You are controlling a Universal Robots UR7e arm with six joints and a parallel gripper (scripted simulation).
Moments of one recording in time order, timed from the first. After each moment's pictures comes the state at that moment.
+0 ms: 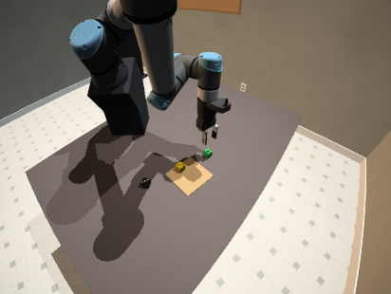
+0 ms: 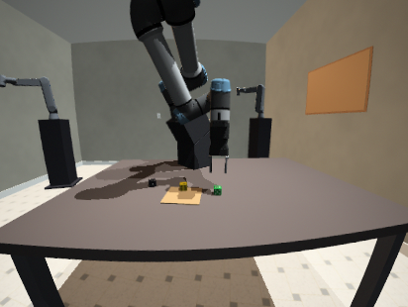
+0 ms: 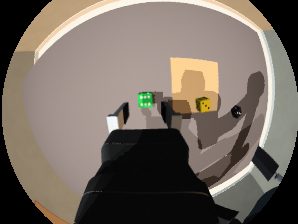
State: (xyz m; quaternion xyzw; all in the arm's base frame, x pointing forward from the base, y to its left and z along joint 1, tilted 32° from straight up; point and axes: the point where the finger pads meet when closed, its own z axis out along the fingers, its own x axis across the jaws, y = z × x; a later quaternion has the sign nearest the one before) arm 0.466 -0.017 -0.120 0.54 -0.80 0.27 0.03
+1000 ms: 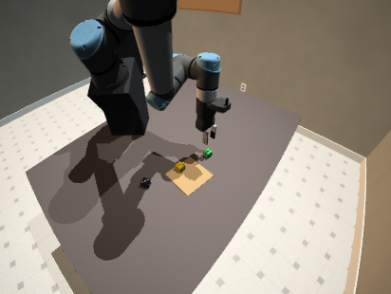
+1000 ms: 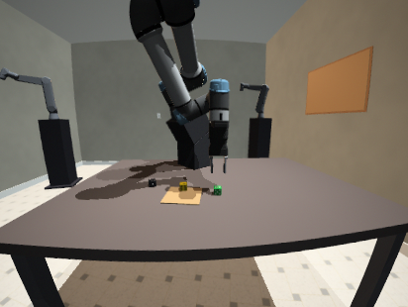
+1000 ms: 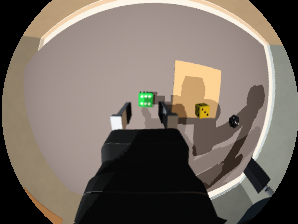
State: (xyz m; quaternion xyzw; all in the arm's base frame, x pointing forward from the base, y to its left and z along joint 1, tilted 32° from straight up) arm 0.465 -0.017 -0.122 0.58 -0.77 0.27 0.05
